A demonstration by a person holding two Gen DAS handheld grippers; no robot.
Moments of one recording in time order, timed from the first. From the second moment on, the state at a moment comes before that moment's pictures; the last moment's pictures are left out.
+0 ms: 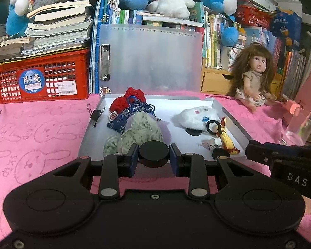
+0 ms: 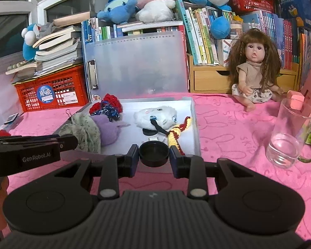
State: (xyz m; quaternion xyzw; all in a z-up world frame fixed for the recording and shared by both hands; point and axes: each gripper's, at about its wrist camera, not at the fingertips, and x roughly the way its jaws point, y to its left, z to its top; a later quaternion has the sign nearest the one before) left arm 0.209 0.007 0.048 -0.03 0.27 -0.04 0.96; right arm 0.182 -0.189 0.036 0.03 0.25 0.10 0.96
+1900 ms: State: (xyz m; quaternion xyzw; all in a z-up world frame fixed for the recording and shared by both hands) left arm 0.283 0.006 0.024 -0.01 0.26 -0.04 0.97; right arm 0.269 -0.184 0.006 0.04 0.31 0.11 0.94
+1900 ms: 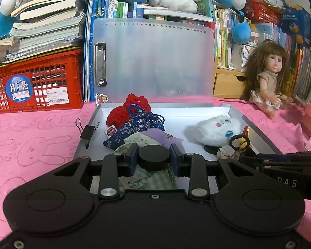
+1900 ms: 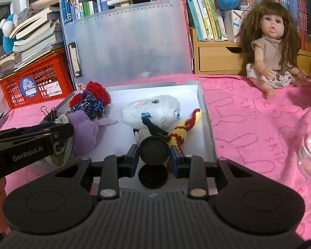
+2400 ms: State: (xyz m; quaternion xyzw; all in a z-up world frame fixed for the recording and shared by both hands) left arm 0.280 0.005 0.024 -0.02 0.25 -0.04 0.97; right arm 0.270 -0.181 -0.001 0.05 0.31 0.11 0.94
